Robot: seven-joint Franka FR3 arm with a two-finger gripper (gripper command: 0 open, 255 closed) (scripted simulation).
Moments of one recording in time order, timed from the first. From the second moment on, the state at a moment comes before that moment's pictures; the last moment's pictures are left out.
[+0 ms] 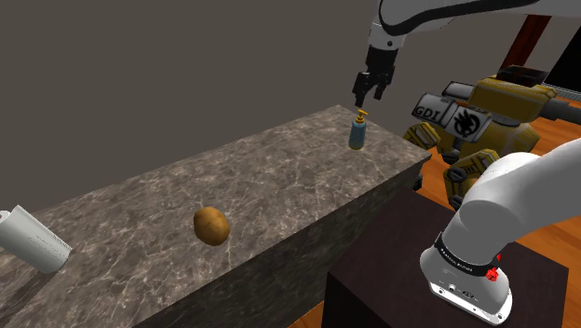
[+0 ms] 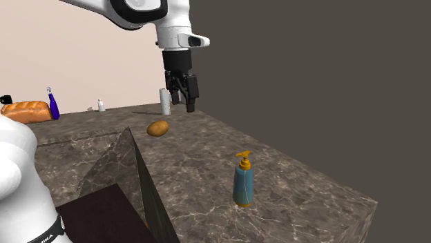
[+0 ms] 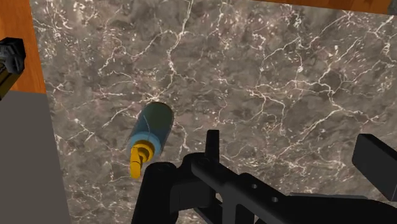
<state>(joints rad) -0.09 -0.56 -0.15 -2.34 -0.02 1.87 -0.11</state>
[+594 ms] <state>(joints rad) -0.11 -0.32 -0.29 -2.28 0.00 2.07 -0.29</state>
